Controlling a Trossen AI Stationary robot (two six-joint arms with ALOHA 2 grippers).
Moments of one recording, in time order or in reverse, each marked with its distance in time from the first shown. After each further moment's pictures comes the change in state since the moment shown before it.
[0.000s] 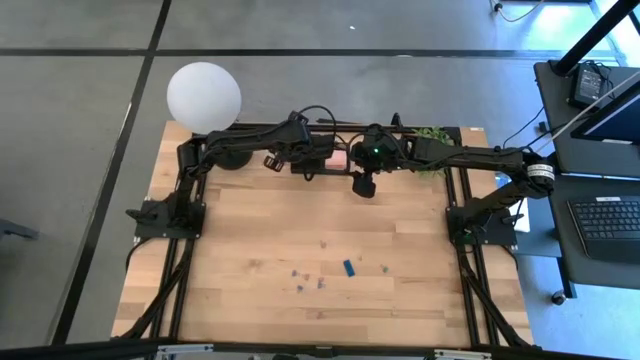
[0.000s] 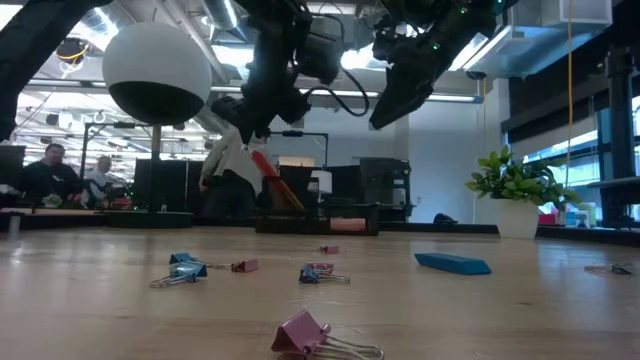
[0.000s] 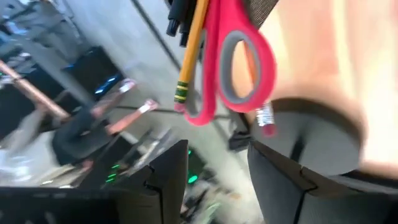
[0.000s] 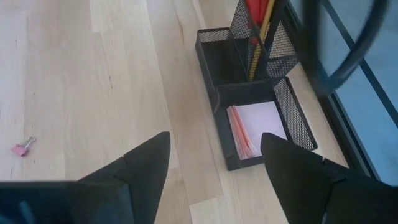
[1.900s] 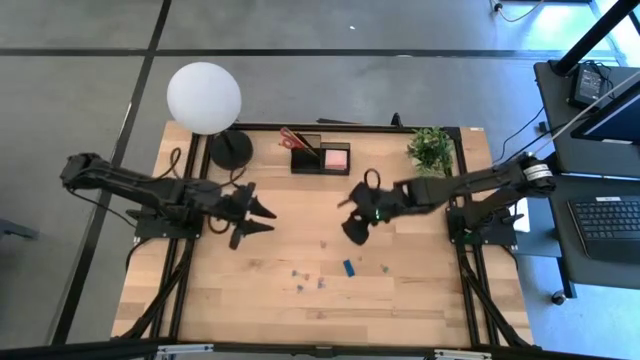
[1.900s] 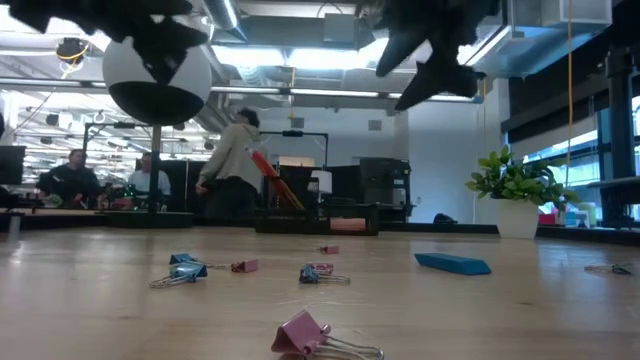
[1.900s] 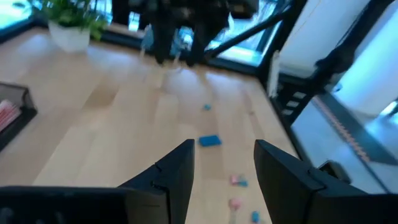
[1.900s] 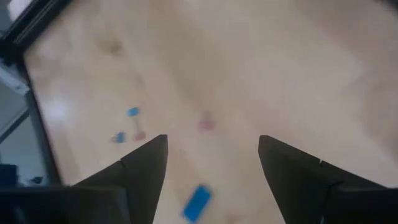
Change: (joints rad) left arm -0.501 -1.240 -1.335 1.497 0.790 -0.937; right arm 0.448 0.028 0.029 -0.089 0.051 0.931
